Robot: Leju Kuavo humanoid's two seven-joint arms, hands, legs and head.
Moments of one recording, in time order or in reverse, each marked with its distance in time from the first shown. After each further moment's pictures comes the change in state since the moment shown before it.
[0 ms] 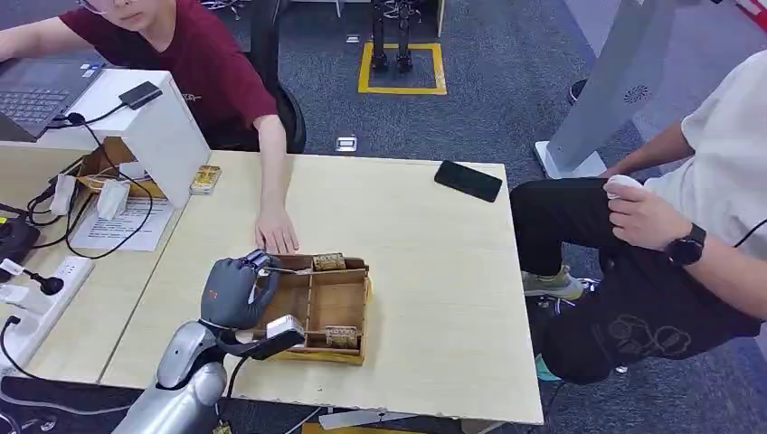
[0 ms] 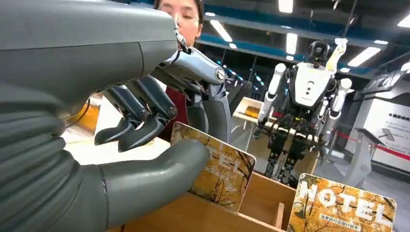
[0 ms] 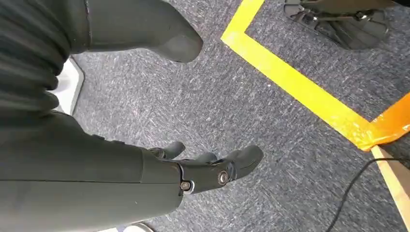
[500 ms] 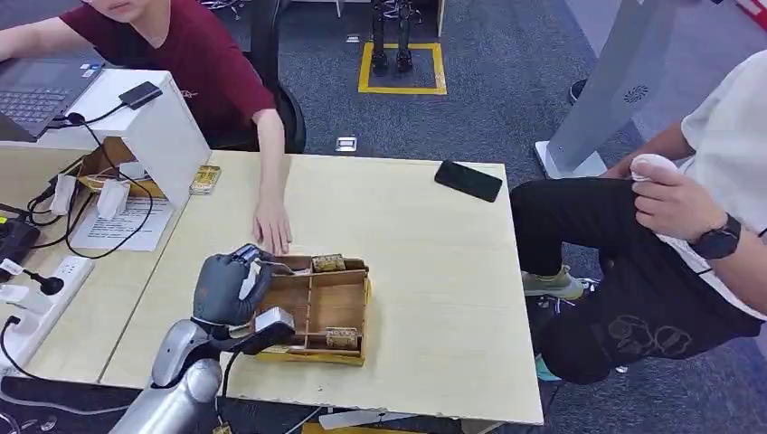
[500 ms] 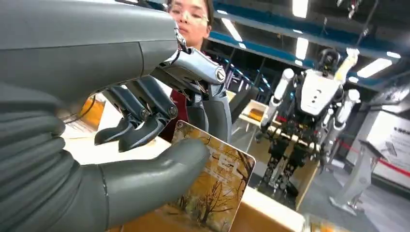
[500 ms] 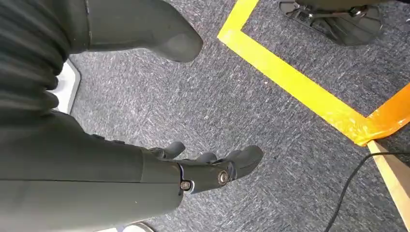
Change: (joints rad) left arm 0.009 0.002 0.042 -0.048 0.080 -0.002 -0.027; right arm 0.000 0.002 -0.020 -0.003 0.009 -0.007 -0.008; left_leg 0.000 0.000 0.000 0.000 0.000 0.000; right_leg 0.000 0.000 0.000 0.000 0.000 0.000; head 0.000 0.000
